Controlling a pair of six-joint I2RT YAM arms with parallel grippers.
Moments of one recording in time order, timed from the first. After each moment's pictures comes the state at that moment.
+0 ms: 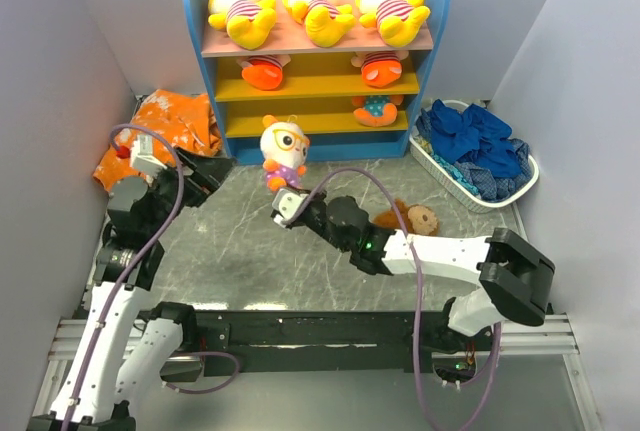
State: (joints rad) left arm -0.13 0.64 0.76 -0.19 0.36 -1.02; right arm 1.09 1.45 0.79 0.69 0.22 -0.61
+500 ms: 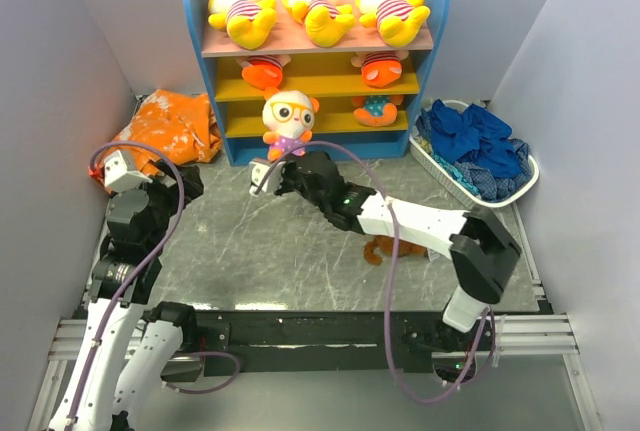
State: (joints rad) left arm -0.15 0.56 0.78 -0.39 -0.24 -0.62; right arm 0.94 1.64 1.18 0.23 0.23 -0.97
